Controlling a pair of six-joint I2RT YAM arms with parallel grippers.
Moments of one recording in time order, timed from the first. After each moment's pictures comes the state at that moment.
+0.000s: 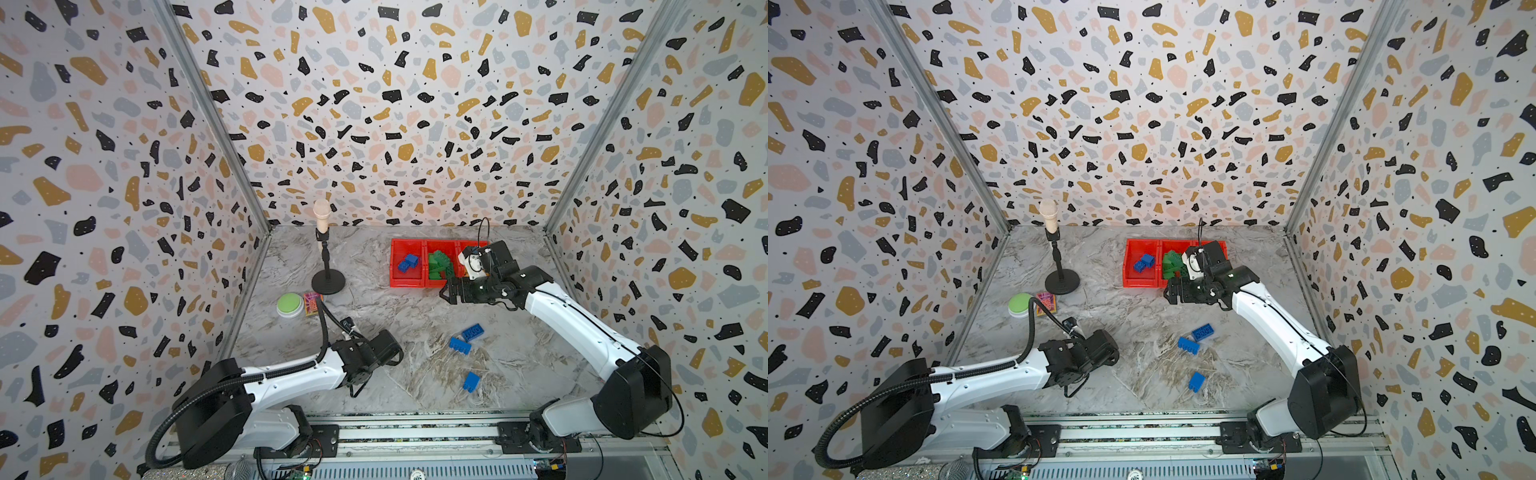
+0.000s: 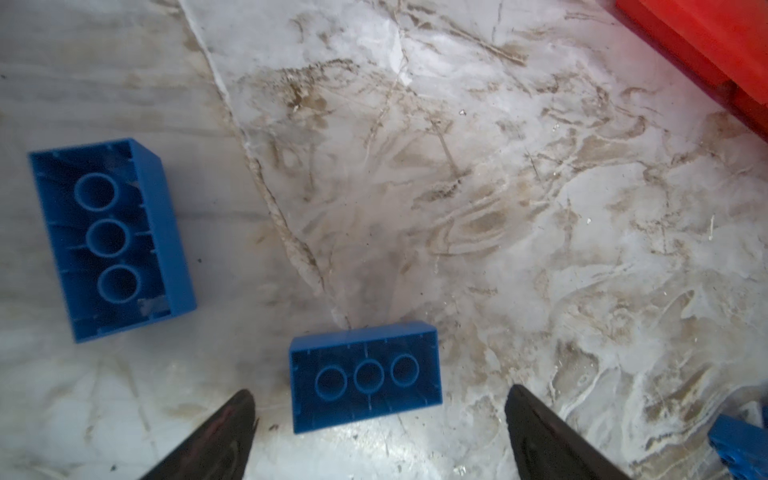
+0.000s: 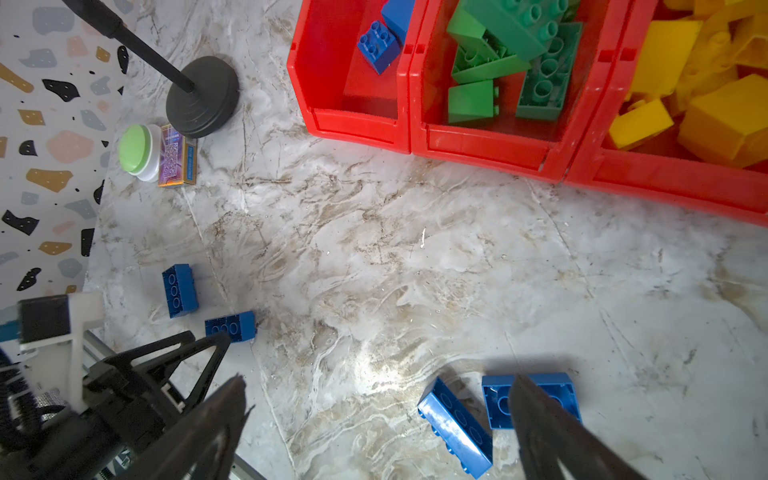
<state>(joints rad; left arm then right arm) -0.95 1.30 0.64 -0.57 -0.45 -1.37 0.48 1.41 1.23 -0.74 -0.27 0.33</state>
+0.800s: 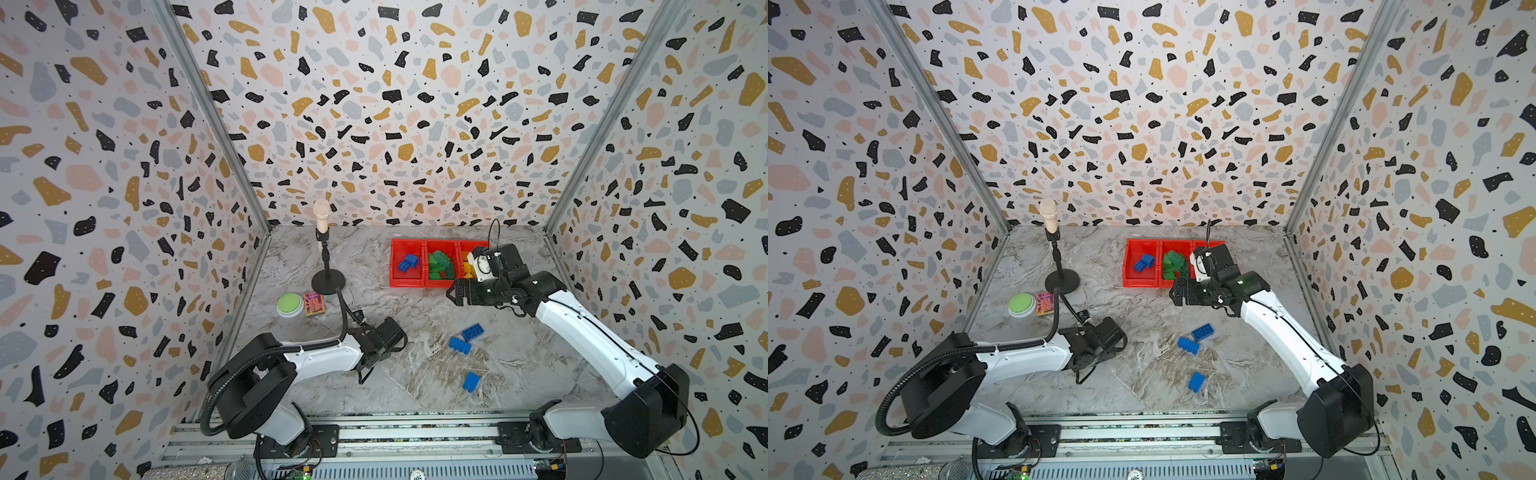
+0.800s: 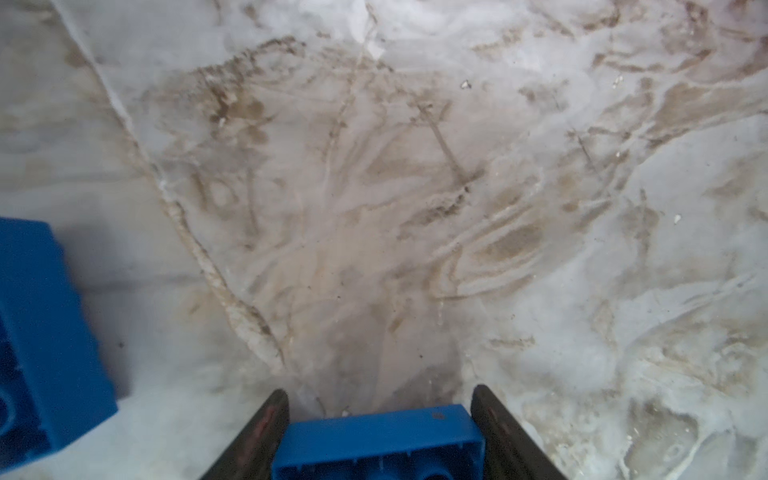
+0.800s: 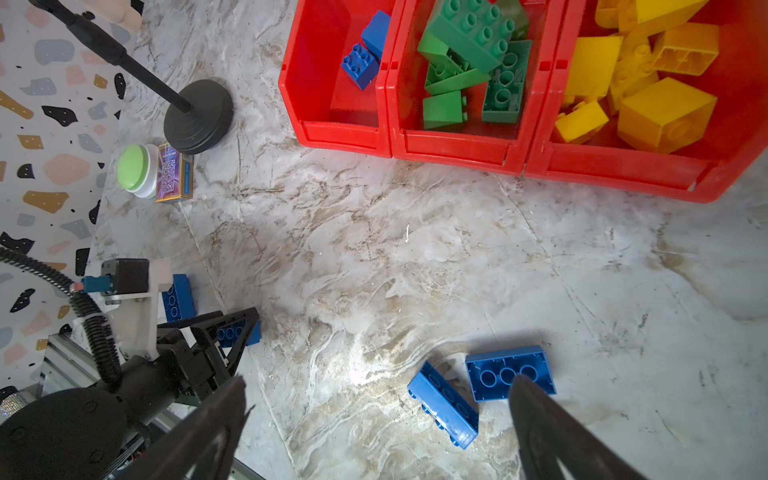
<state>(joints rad) -0.87 1.51 0.73 -0.51 -0.36 -1.16 0.48 1.32 1.19 -0.76 -0.21 0.37</state>
